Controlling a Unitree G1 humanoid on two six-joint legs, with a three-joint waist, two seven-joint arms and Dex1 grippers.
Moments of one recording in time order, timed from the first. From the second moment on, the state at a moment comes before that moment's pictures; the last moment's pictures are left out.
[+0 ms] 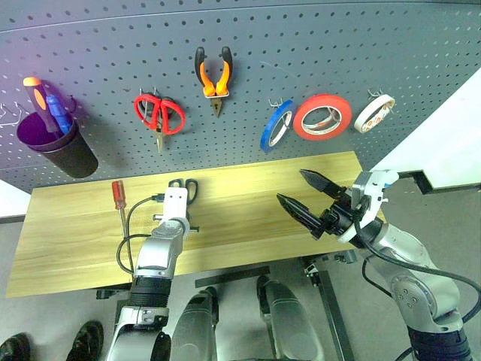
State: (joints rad) left arm -0.34 0.10 0.06 0.09 0.01 0.84 0.06; right arm -0.05 -0.47 -0.08 -0.51 0.67 0.39 0.61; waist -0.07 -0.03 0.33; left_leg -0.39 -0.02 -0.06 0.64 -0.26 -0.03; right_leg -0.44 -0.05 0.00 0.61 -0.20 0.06
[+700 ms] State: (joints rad) left arm -0.17 0.12 0.03 -0.12 -0.02 0.81 -0.02; right arm -0.02 -0.53 -0.10 -0.48 0.66 0.32 0.83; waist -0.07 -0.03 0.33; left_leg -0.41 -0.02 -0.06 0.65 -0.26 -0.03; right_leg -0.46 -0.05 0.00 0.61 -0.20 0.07
